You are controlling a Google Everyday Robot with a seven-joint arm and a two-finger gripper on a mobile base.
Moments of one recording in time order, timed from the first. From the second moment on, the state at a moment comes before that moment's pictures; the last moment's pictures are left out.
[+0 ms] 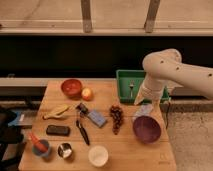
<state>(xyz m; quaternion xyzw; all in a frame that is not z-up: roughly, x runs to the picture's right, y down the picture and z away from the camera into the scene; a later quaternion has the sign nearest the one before) 0.208 0.080 0.681 -0.19 0.29 0.80 0.49</state>
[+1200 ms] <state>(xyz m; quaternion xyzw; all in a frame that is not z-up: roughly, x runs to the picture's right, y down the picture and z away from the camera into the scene) 0.108 0.035 0.726 -0.24 0.27 0.71 0.61</state>
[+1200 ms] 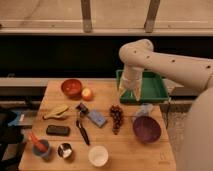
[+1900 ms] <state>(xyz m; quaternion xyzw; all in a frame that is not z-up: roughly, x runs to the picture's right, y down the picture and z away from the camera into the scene) 0.028 0.083 0.708 -0.36 0.18 0.48 0.78</state>
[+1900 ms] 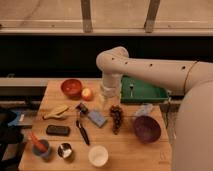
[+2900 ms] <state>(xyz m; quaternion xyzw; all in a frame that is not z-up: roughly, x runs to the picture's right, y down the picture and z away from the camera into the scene) -0.015 0.096 0.770 -0.34 0.16 0.46 0.80</state>
